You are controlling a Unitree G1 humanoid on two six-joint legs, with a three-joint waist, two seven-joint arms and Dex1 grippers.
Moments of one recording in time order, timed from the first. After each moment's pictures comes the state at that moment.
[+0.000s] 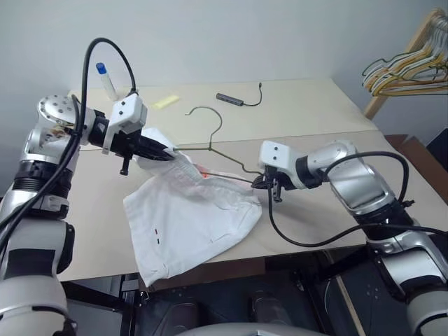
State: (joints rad) left arm -0.98 0.83 -0.25 0.60 -0.24 0.10 -1.61; right arm -0.73 -0.65 0.42 -0.06 0.02 0.62 1.11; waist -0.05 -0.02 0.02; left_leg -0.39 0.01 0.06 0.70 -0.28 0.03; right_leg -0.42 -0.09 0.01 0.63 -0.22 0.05
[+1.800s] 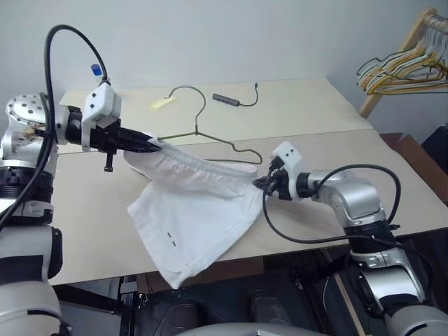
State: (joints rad) left arm -0.92 0.90 -0.14 0.57 -0.30 0.09 -1.61; right arm -0.61 -0.50 0.16 0.03 0.26 0.94 0.76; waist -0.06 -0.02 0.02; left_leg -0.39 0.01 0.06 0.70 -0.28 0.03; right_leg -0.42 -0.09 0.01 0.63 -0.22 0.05
